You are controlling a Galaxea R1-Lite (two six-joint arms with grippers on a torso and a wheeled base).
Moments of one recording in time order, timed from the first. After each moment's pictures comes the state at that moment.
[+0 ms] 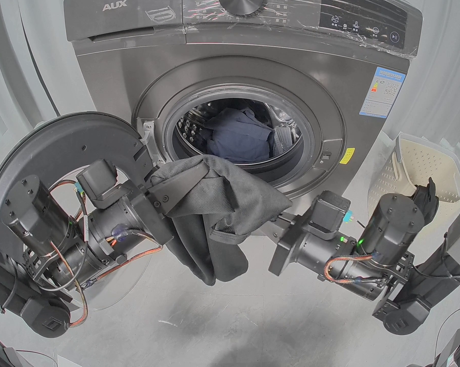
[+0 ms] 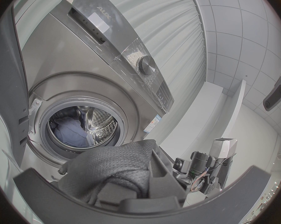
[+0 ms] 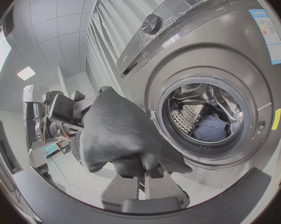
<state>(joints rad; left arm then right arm) -0.60 1.68 -0.45 -1.55 -0.30 -0.46 0.80 1.90 -0.59 -1.46 0.09 0.12</state>
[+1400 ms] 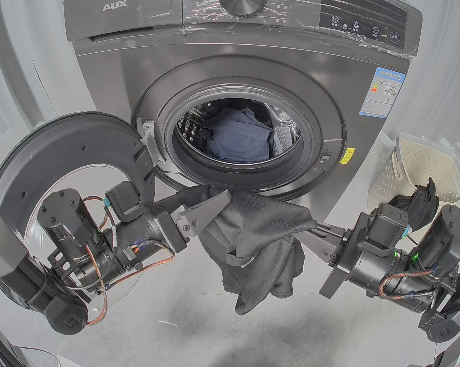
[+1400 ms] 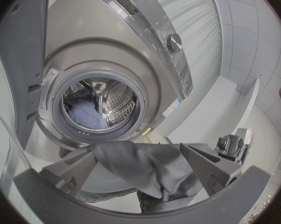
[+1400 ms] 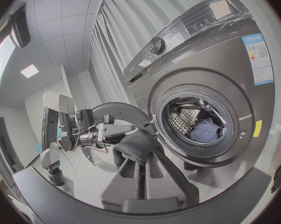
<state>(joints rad) -0.56 1.82 -0.45 -1.54 -0.29 -0.49 0.81 1.67 -0.35 -1.47 0.10 0.09</state>
